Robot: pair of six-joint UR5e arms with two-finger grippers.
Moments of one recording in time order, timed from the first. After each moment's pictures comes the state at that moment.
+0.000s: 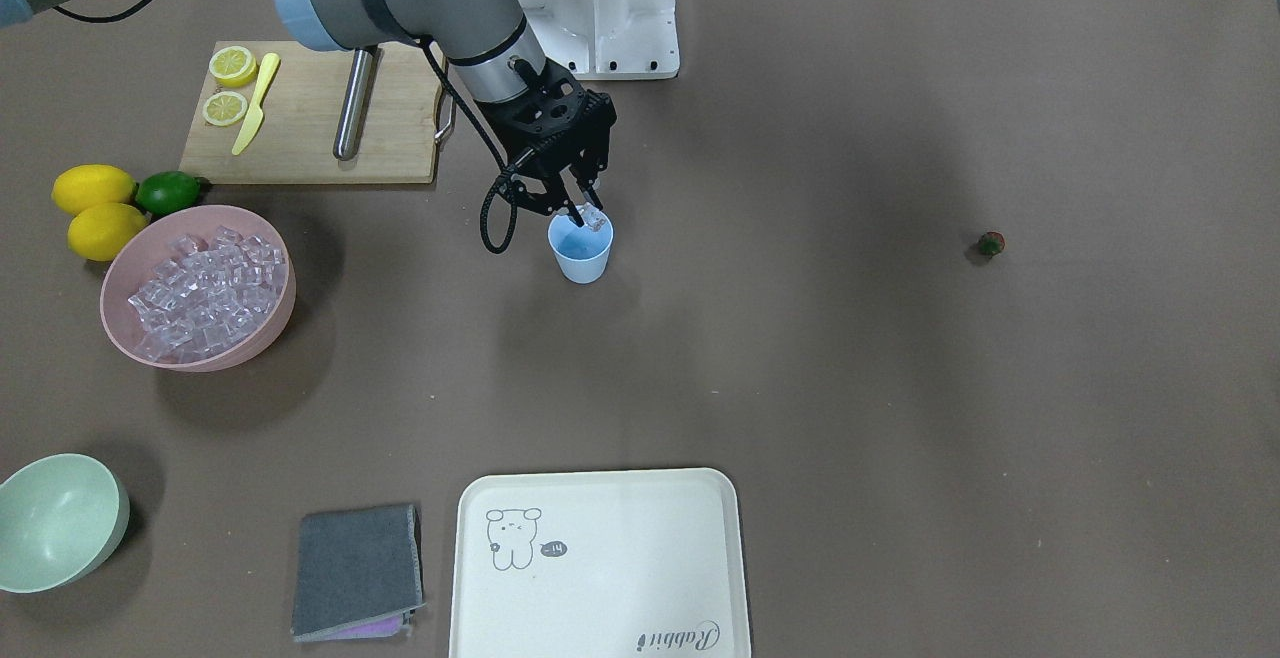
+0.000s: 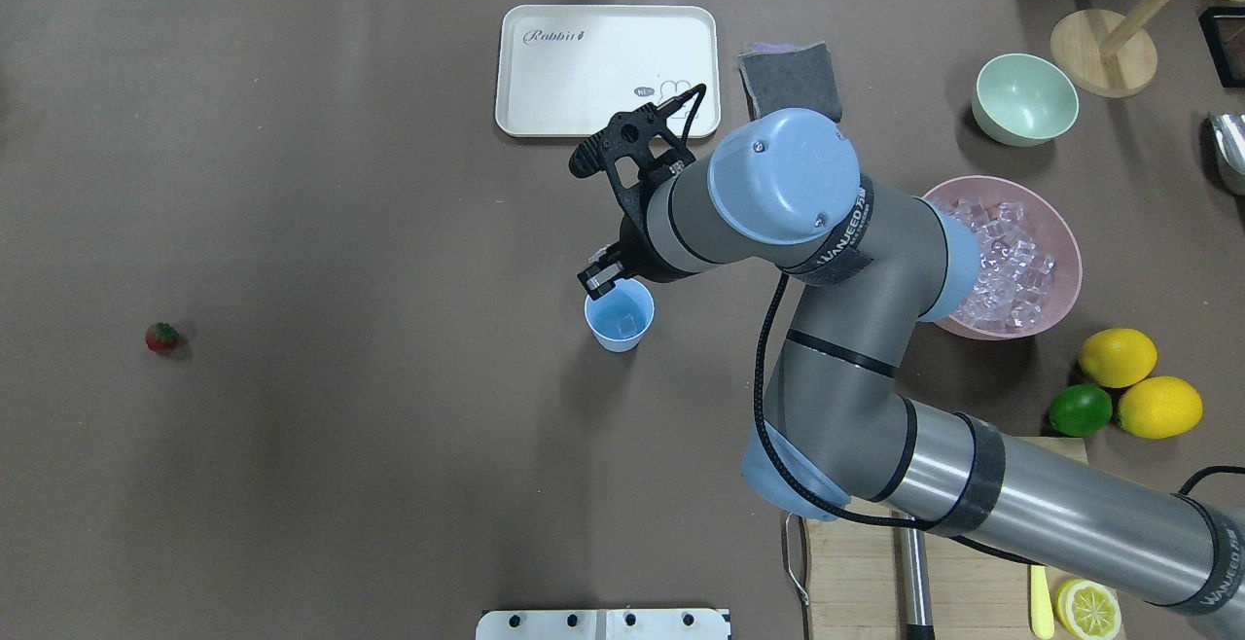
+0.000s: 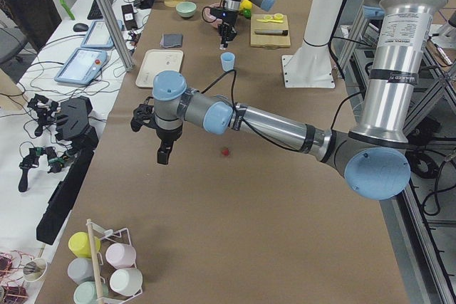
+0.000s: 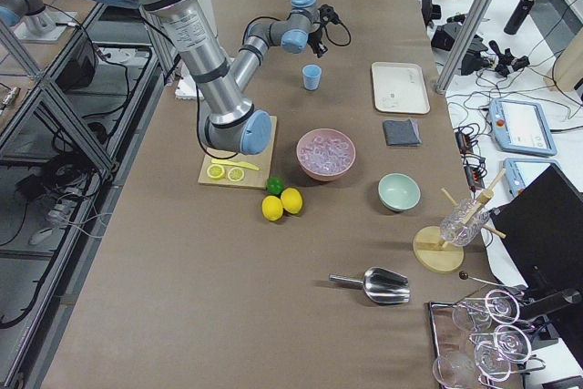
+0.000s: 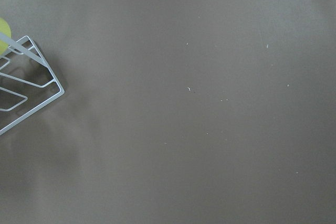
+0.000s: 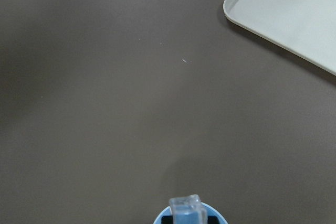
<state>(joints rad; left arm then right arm) -1.47 -1.70 -1.72 -1.67 -2.31 -0.21 0.53 -0.91 1.75 -1.30 1.83 0.65</state>
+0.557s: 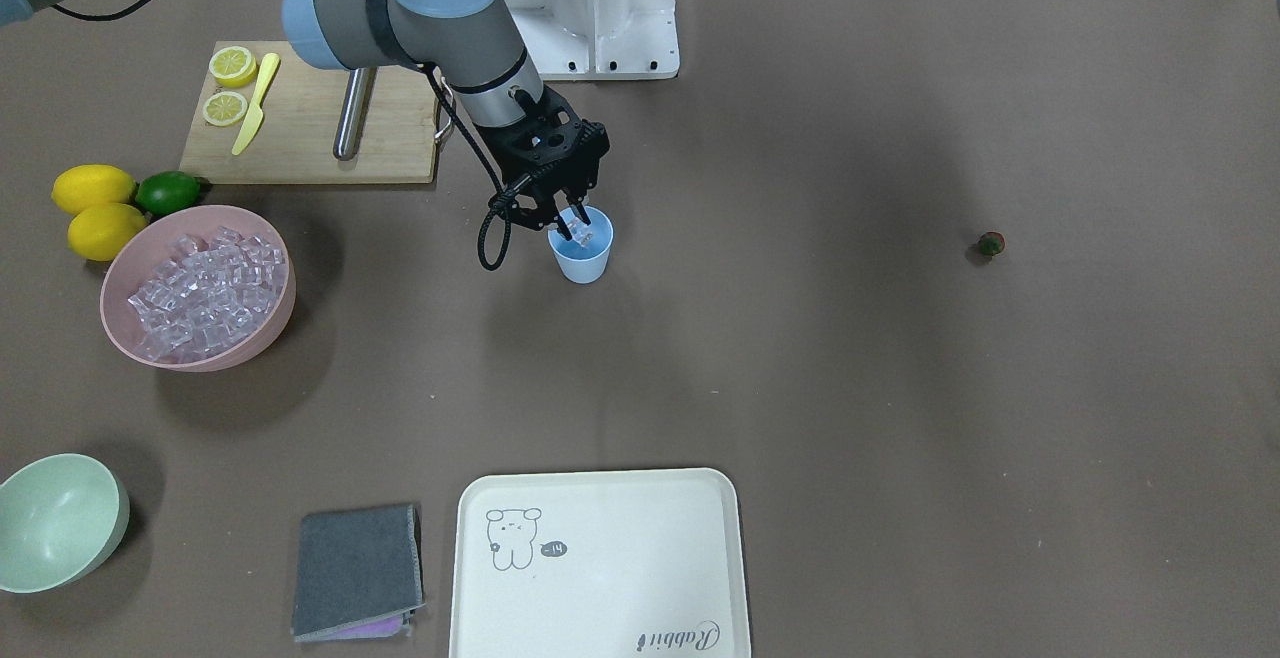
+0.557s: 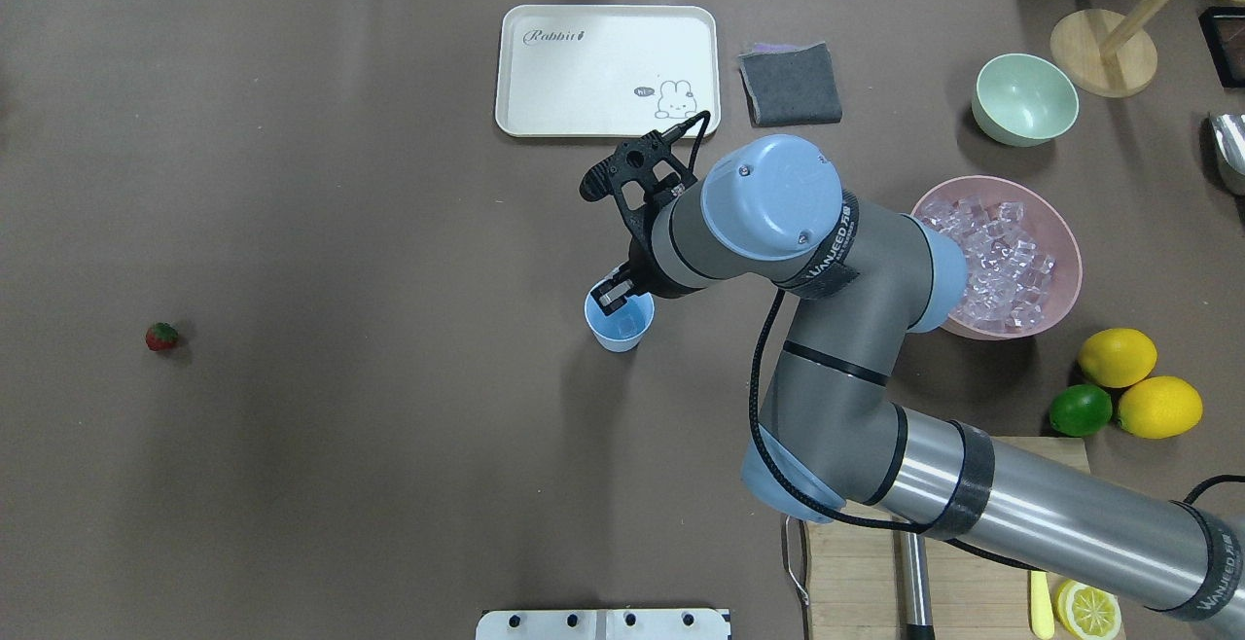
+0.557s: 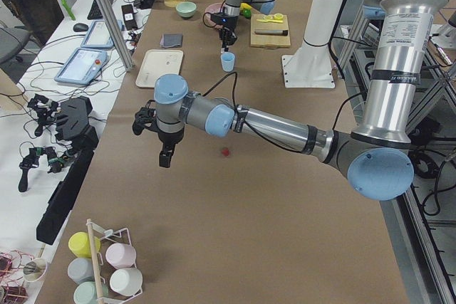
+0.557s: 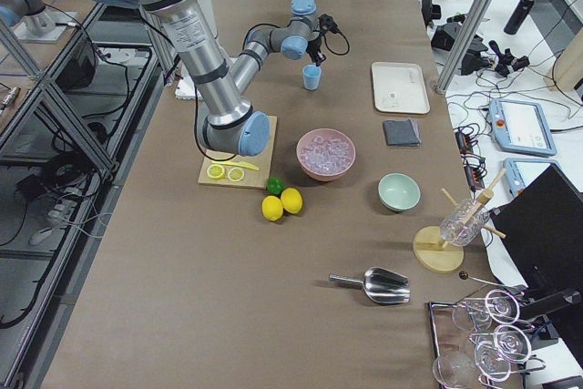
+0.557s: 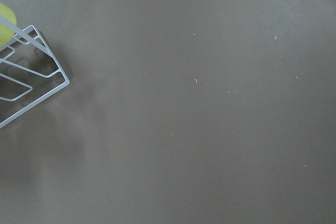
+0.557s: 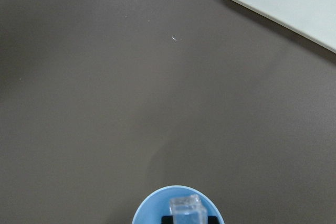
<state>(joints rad) -1.47 -1.70 -1.72 -1.68 -2.31 -0.20 0.52 -0.92 1.71 -1.30 1.83 0.64</state>
